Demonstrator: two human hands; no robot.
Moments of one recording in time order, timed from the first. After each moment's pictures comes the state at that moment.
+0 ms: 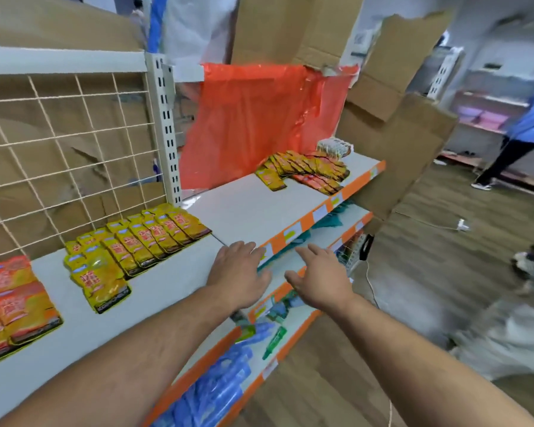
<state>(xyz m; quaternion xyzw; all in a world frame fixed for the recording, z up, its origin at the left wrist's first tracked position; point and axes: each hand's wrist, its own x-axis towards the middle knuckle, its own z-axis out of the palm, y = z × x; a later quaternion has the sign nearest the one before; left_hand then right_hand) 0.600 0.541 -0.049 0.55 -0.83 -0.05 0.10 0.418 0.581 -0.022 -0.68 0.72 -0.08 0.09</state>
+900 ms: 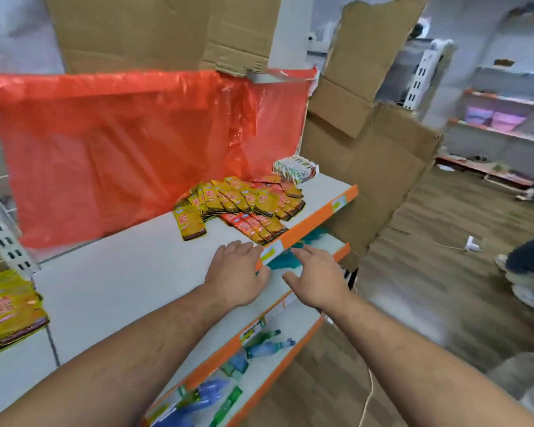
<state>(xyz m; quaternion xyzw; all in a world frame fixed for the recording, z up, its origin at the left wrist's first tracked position) 0.332 0.317 -0.044 0.56 -0.82 -0.03 0.10 0.146 0.349 -0.023 -0.71 0.69 -0.09 0.09</state>
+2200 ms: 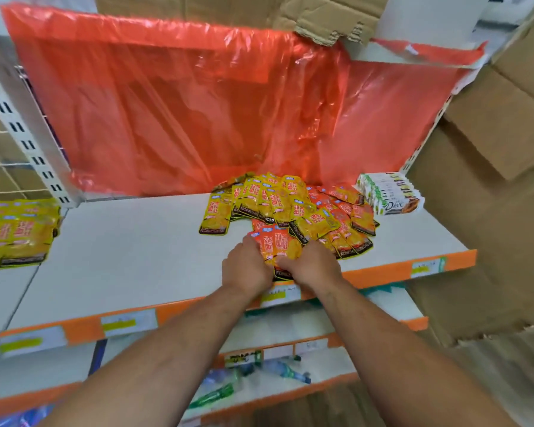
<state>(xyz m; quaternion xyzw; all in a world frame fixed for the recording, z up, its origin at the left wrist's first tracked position) 0.270 0.187 -0.086 0.85 -0.43 -0.16 0.27 0.149 0.126 -0.058 -0.75 0.62 -0.07 0.25</state>
